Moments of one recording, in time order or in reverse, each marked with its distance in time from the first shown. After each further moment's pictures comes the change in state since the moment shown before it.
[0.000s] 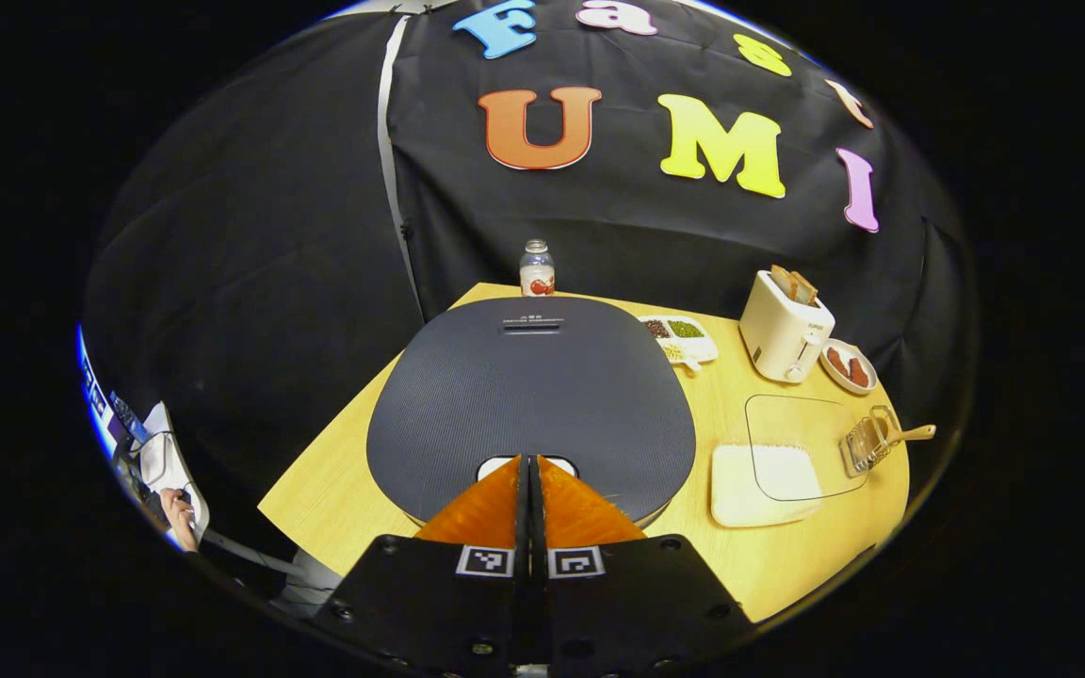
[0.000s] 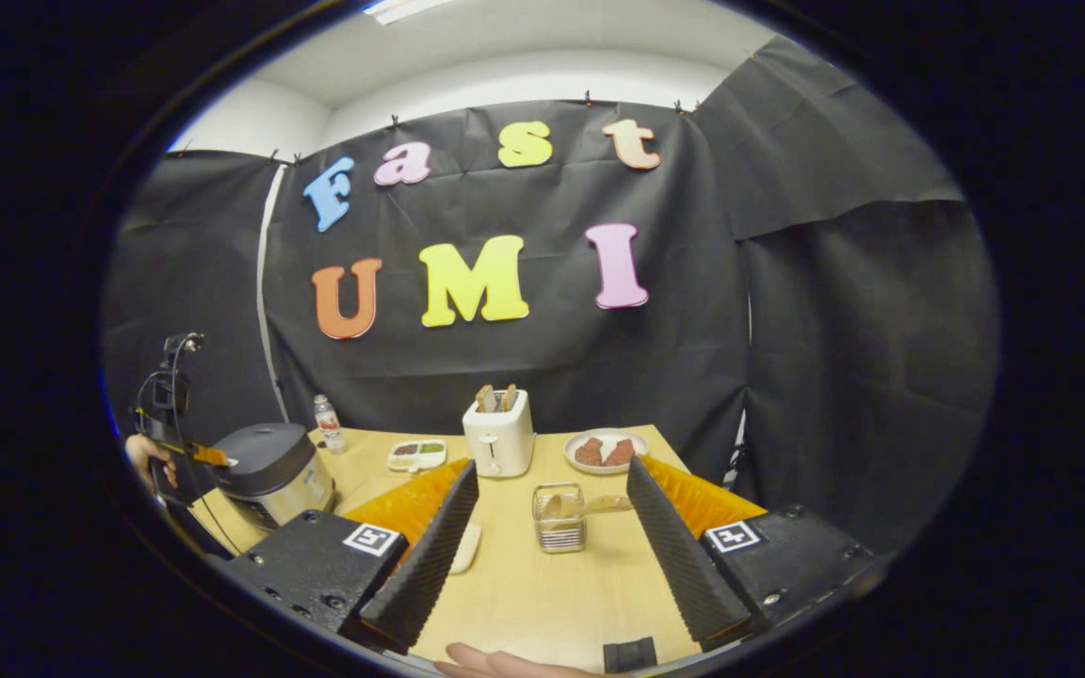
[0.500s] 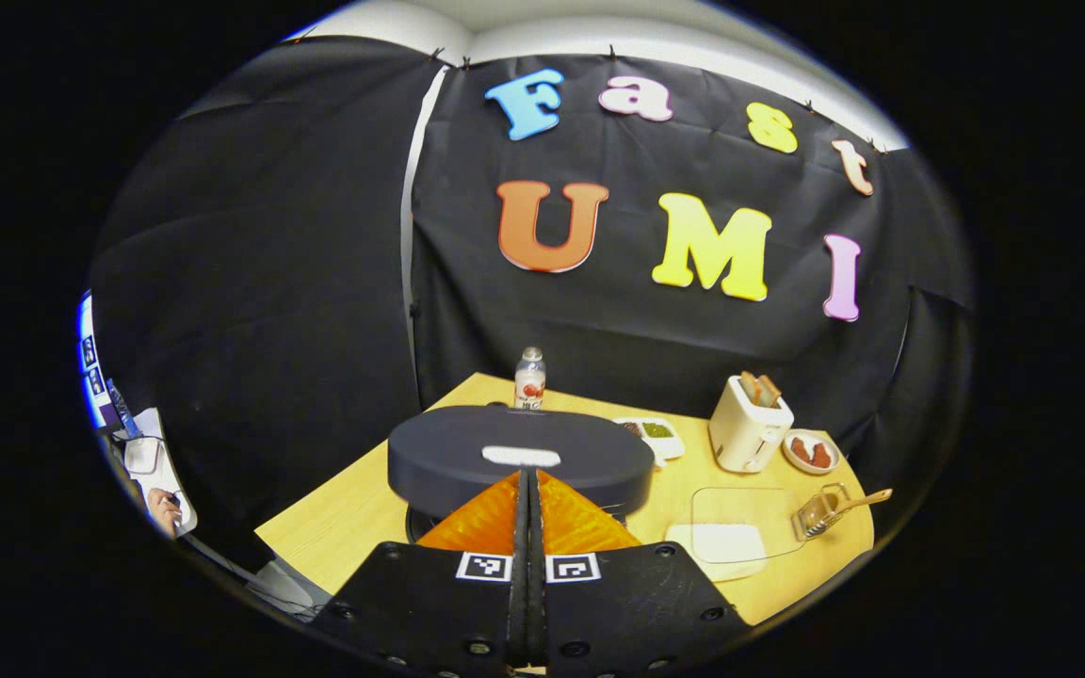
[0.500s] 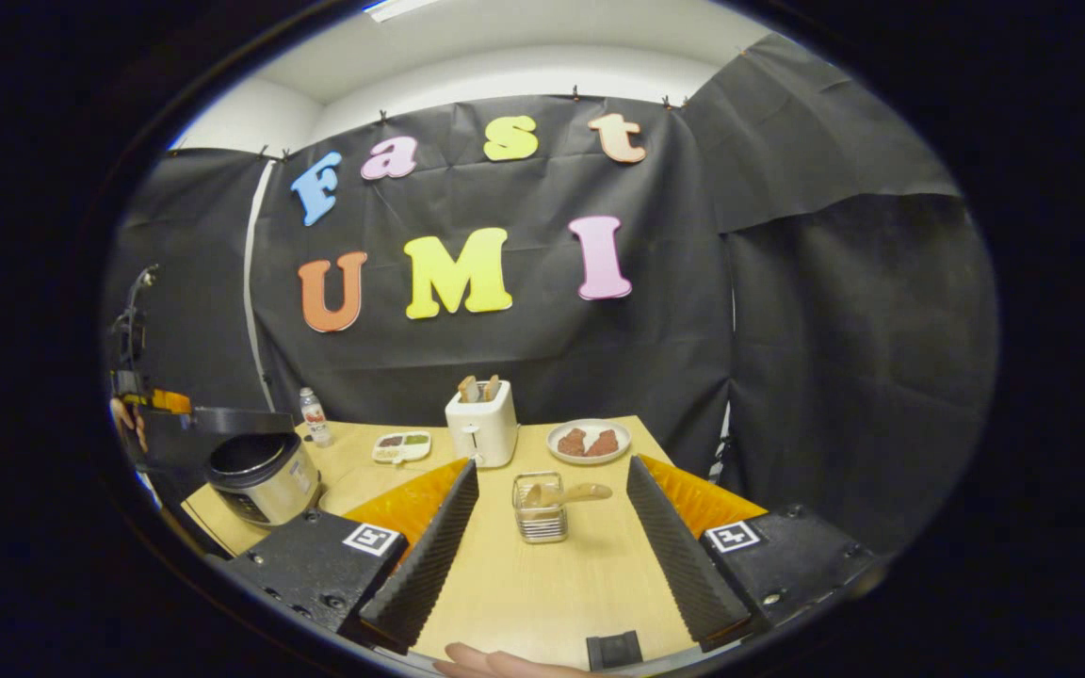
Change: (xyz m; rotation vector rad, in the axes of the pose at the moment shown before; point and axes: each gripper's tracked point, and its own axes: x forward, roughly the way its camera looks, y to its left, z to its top) left arm -0.087 -0.015 0.078 -0.078 -0.311 -0.055; right arm -0.004 -0.021 -0.011 0.015 0.022 -0.040
